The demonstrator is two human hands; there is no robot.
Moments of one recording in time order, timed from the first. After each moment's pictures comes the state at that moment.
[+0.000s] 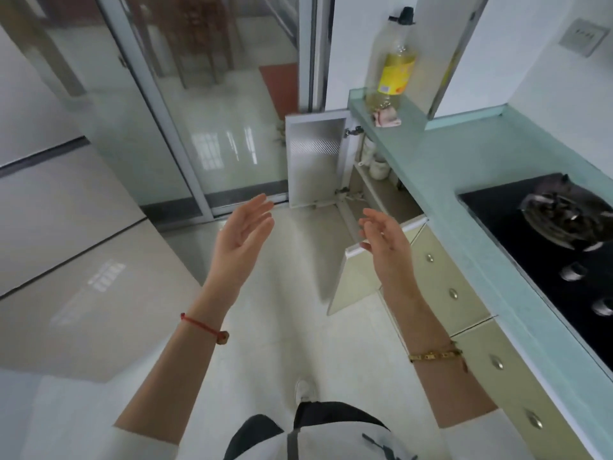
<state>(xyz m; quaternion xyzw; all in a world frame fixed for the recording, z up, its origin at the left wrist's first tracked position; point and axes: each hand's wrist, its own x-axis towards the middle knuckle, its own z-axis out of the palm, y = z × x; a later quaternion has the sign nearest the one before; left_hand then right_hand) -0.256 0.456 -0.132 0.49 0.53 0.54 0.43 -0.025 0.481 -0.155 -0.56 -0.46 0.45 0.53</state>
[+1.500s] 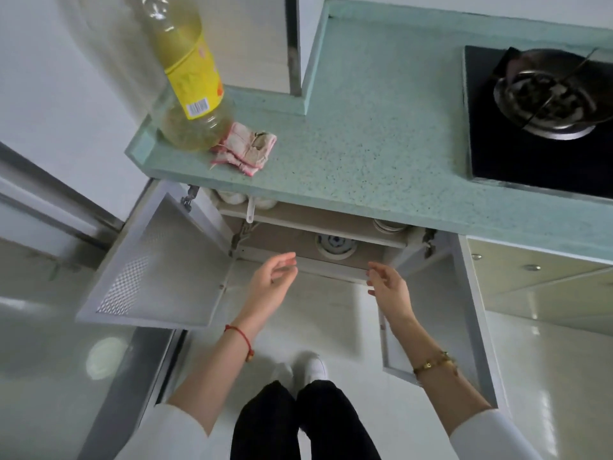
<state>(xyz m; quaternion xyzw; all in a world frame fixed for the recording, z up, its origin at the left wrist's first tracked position) -0.117 1.166 -0.425 0.70 0.35 0.03 0.62 0.001 0.967 -0.438 -0.81 0.06 0.27 0.52</state>
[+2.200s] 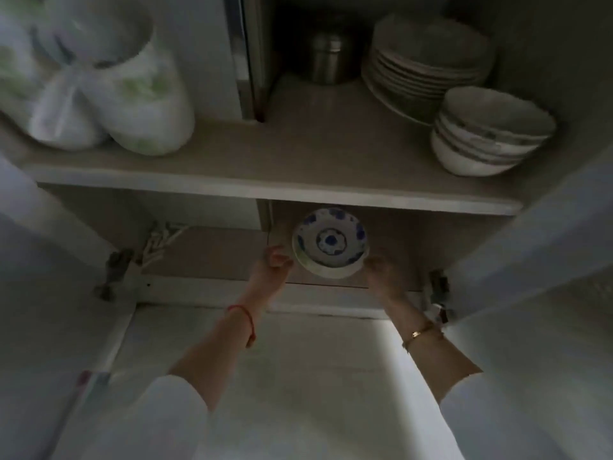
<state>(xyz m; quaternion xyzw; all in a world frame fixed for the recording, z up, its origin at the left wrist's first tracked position) 0.103 1.256 -0.967 0.74 0.34 -0.02 0.58 0.192 1.055 -0.980 -0.88 0.03 0.14 0.45</state>
